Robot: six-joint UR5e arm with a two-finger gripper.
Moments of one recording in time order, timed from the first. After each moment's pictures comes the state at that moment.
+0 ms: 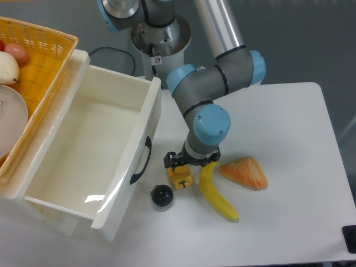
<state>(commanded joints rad) 2.44 -2.04 -1.63 -1.18 1.46 0.19</state>
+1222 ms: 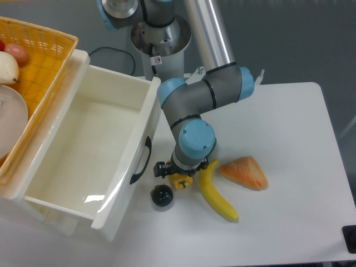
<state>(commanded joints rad) 2.42 -2.08 -1.64 -1.16 1.46 0.19</state>
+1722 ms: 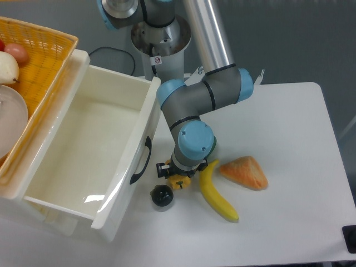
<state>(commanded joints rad) 2.42 -2.08 -1.62 -1.16 1.47 0.19</state>
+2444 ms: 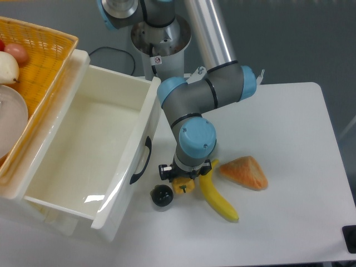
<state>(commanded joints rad) 2.42 -2.05 -1.52 -1.18 1.55 0.36</state>
